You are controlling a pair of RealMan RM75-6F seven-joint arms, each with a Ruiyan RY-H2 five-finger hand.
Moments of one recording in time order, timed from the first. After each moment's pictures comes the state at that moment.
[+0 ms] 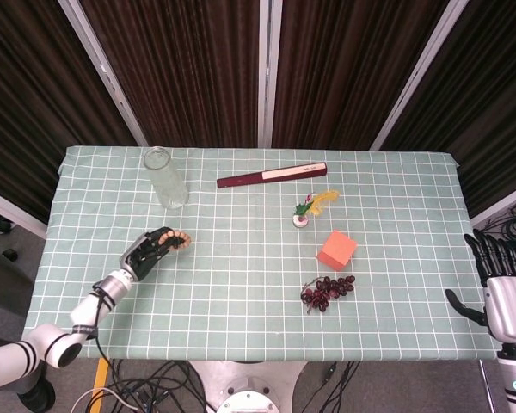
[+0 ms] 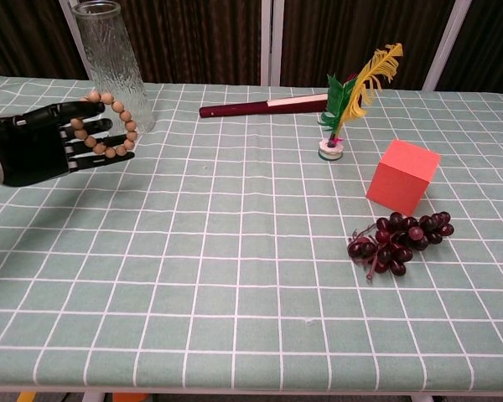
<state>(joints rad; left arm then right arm) -0.66 -1.48 -0.06 -1.26 1.46 0.84 -1.95 0.07 -1.03 0.10 -1.73 -1.54 1.55 0.05</state>
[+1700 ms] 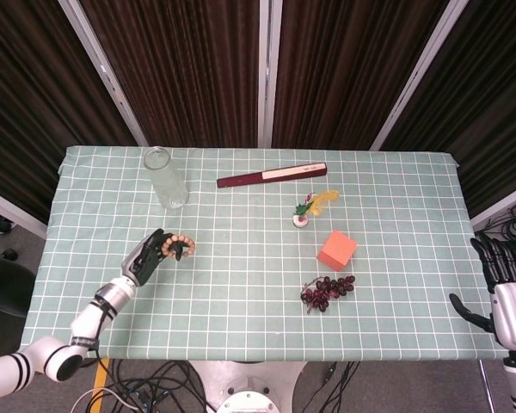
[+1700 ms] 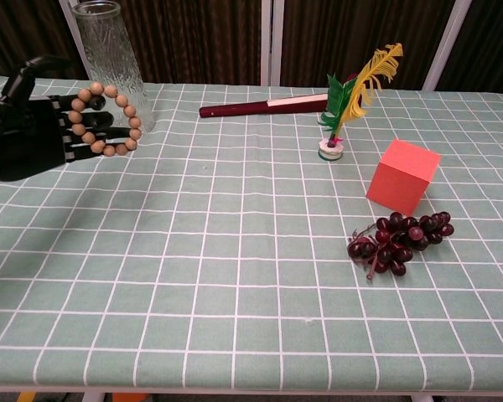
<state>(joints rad) -0.60 -1.45 -0.11 -1.43 1.43 0.89 -1.56 0.05 -1.03 0.09 -1.71 -1.59 1.60 0.10</state>
